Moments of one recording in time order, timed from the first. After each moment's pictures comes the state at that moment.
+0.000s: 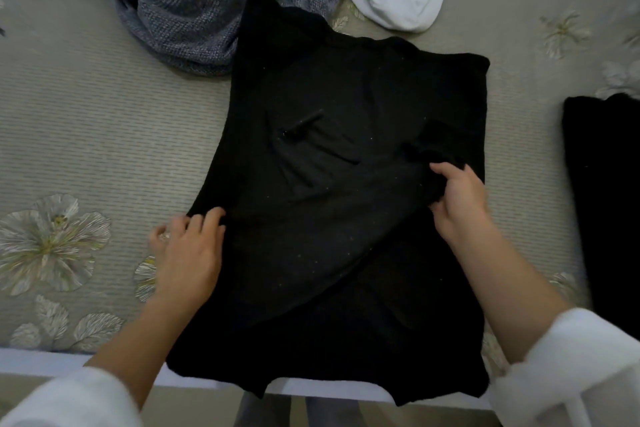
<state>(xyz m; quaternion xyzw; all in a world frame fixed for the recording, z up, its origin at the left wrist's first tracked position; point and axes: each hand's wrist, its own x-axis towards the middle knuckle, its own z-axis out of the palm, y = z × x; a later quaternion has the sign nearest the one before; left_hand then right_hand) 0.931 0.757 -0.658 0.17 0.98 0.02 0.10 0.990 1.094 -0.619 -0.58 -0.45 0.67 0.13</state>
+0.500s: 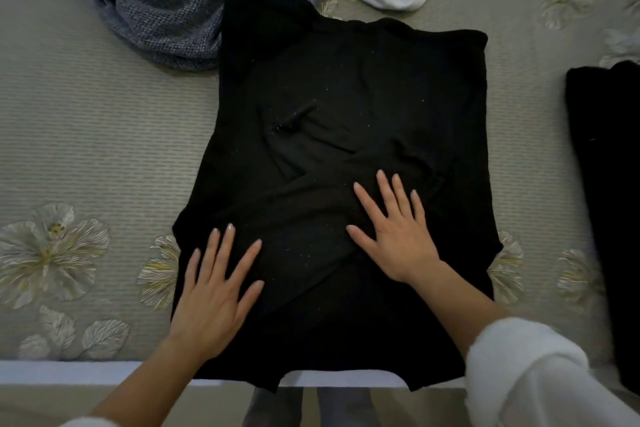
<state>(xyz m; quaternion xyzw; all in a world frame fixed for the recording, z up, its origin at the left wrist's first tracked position) 0.983 0.731 -0.672 0.35 0.92 0.01 0.16 1.045 1.028 -0.670 -0.15 -0.97 0.09 -0.19</state>
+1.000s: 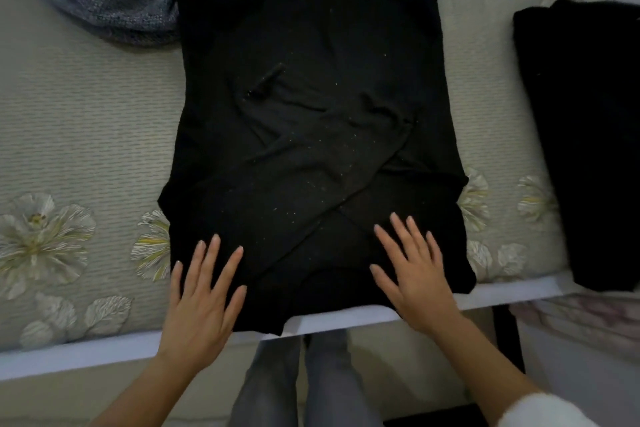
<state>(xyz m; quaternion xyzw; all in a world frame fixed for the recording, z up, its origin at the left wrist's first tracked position) 1.030 0.684 -0.669 0.36 0.92 0.05 0.18 1.190 0.971 -0.645 -0.24 -0.95 0.16 -0.15</state>
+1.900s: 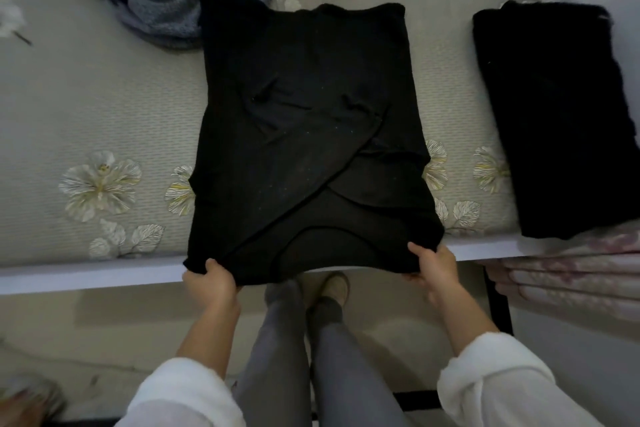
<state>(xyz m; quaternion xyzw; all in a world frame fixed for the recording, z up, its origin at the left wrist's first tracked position) 1.113 0.717 -0.606 -0.44 0.73 0.50 0.13 1.269 0.984 -0.588 -0.69 -0.40 0.61 0.00</state>
